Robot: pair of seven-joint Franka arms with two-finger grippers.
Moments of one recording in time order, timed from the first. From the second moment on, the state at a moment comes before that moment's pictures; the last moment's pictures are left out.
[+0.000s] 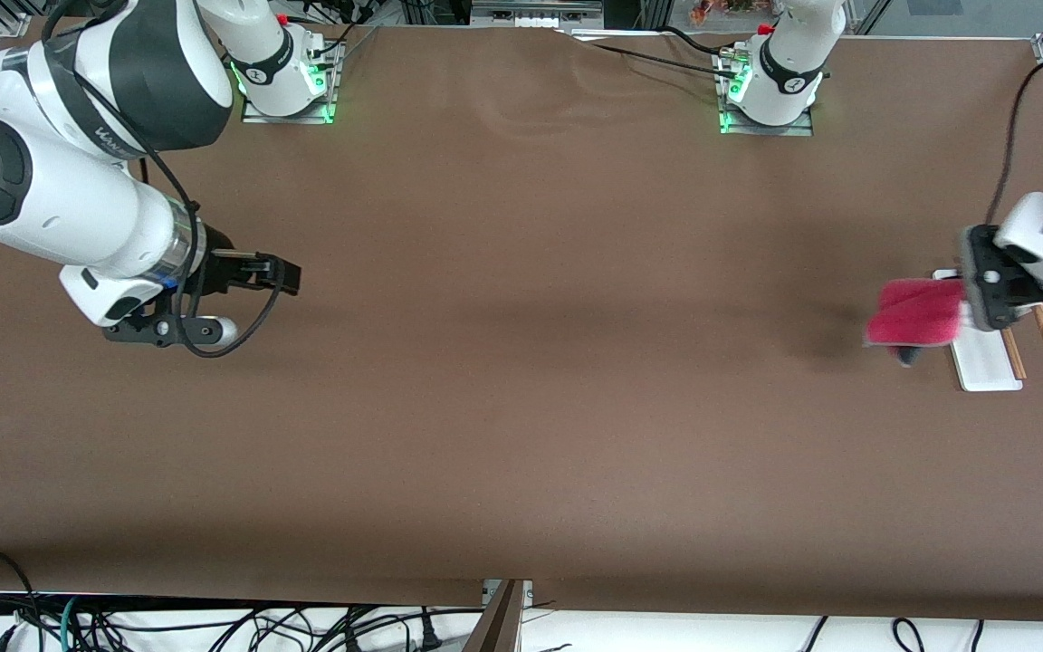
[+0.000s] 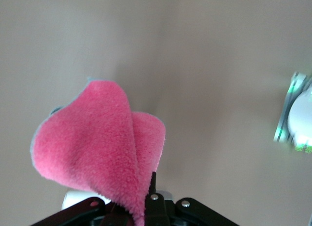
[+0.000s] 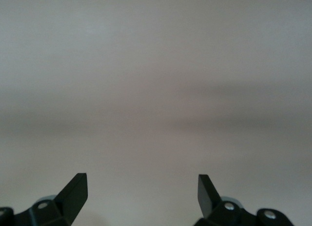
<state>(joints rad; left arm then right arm) 0.53 0.26 -0.40 -1.63 0.20 1.62 1.43 0.46 0.34 -0.25 -1.36 0.15 1.58 0.22</state>
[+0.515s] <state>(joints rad) 0.73 0.37 -0.39 -1.60 0.49 1.62 1.64 0.46 0.16 -0.35 -1.58 0.03 1.69 0.07</state>
